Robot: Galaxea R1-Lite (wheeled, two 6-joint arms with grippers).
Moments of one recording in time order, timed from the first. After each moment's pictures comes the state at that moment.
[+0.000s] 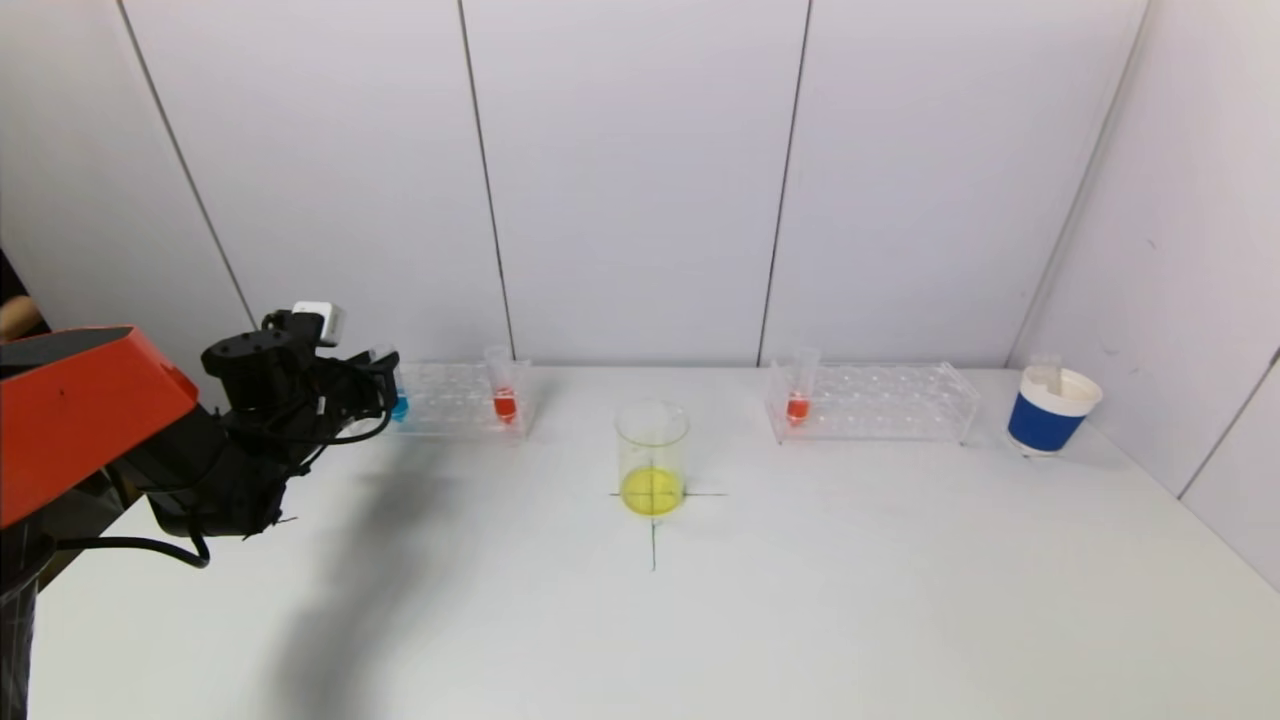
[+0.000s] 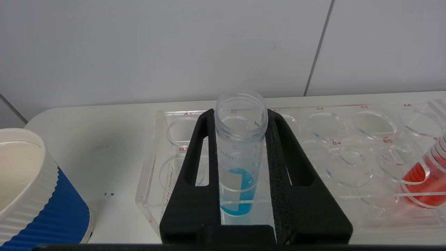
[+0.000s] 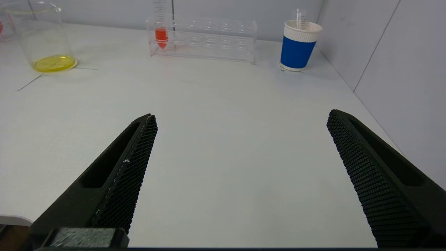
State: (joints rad) left arm 0.06 2.26 -0.96 -1.25 -0.13 0.01; right arm -0.01 0.00 0.00 0.00 0.02 -0.06
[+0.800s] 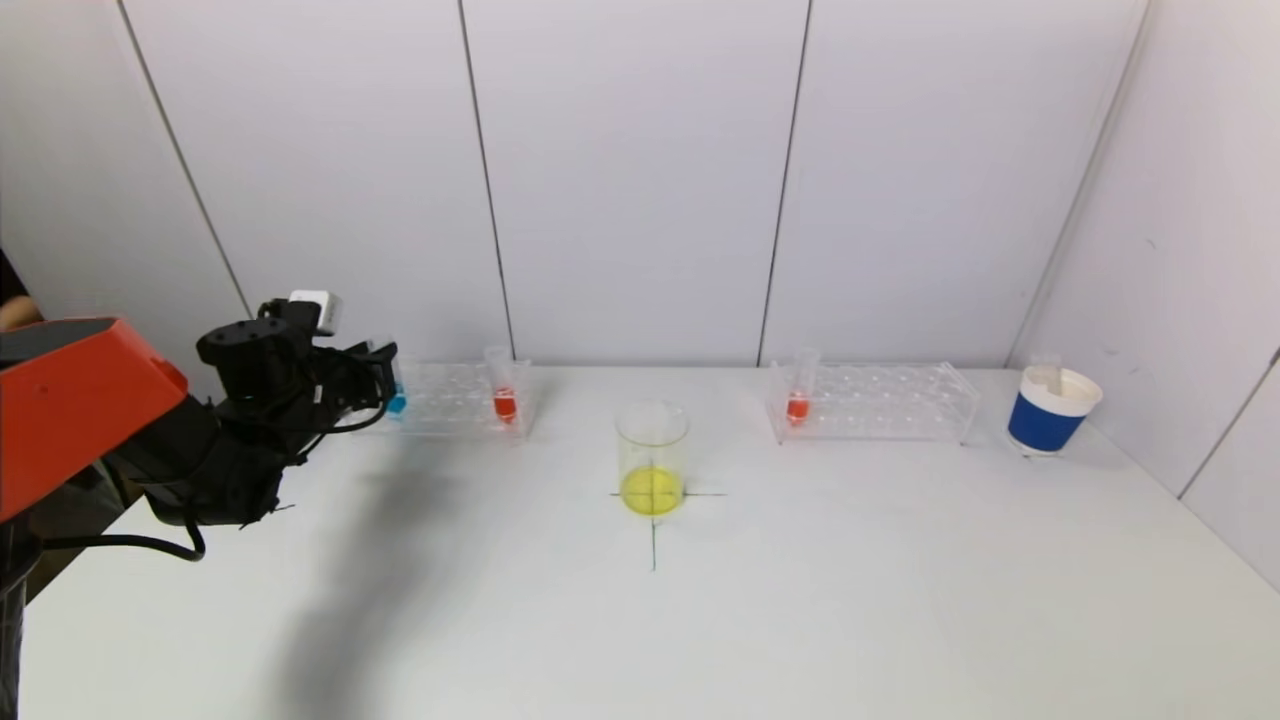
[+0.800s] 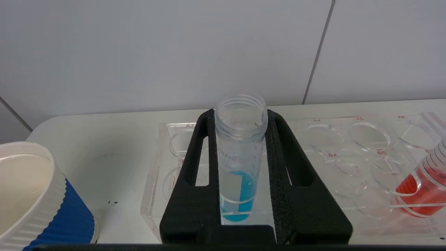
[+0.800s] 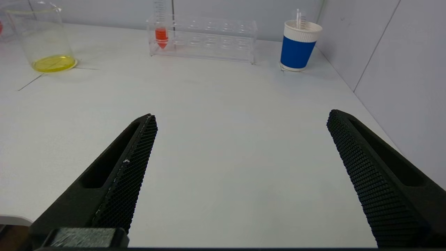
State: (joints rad) left arm 0.06 2.24 -0.99 -1.21 -0.13 0.02; right arm -0.01 0.00 0.00 0.00 0.02 -0.06
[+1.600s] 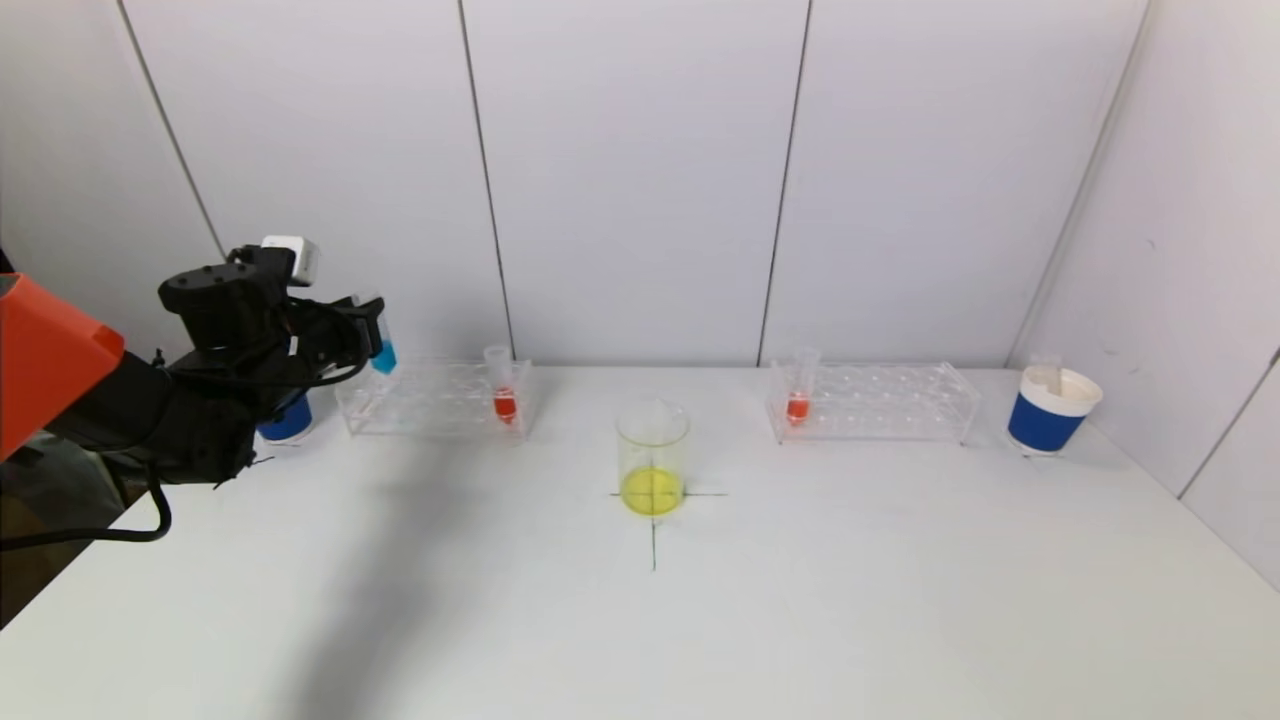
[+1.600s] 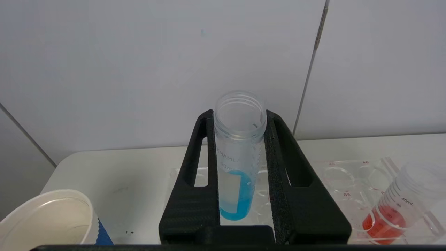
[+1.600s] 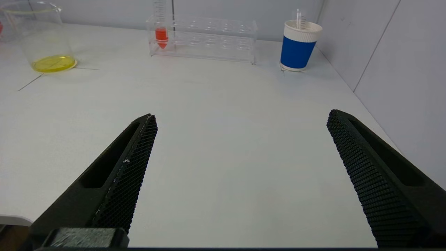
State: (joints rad) left arm 0.06 2.11 -1.06 -1.07 -0.13 0.01; right arm -0.01 0.00 0.00 0.00 0.02 -0.06
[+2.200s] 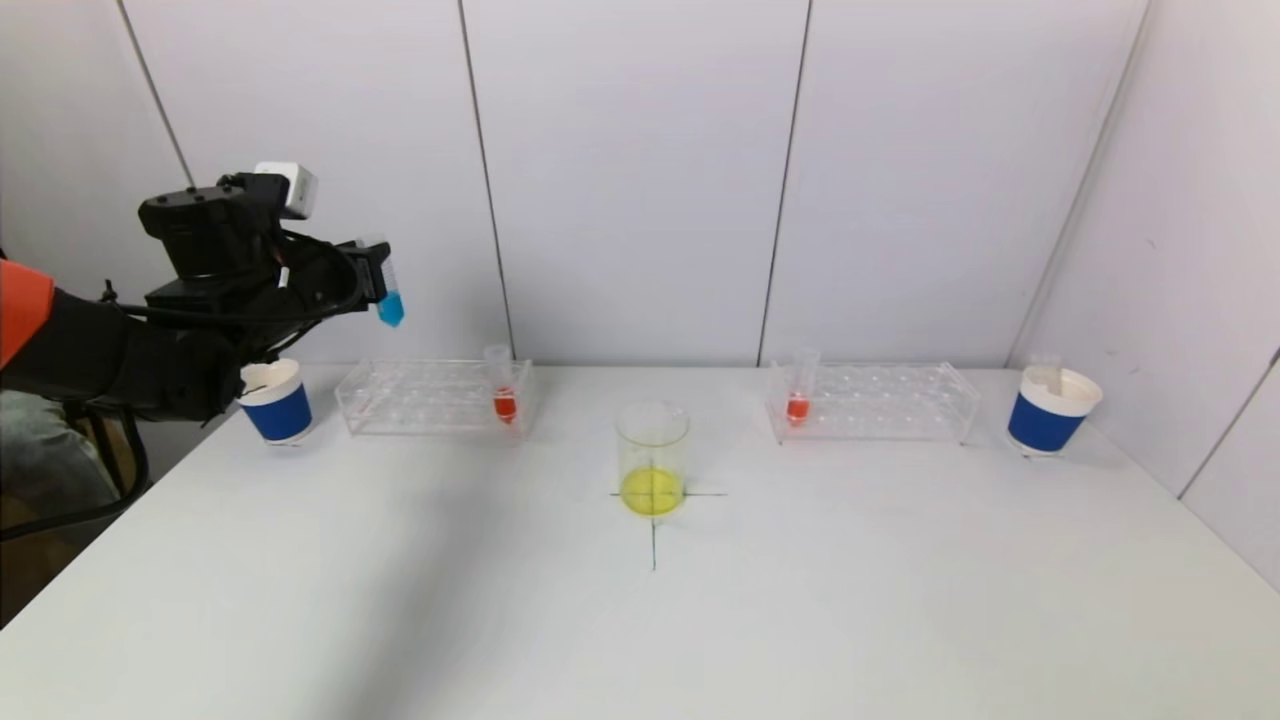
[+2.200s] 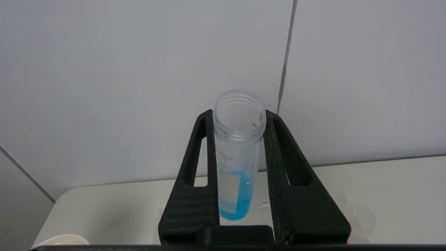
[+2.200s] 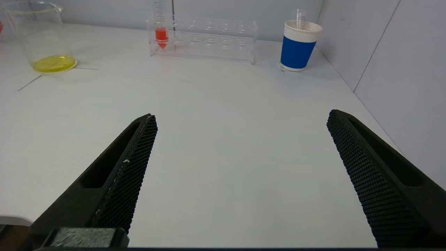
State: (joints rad) left arm 0.01 2.00 -1.21 -0.84 -0.13 0.02; right arm -0.01 0.00 0.00 0.00 0.02 -0.06
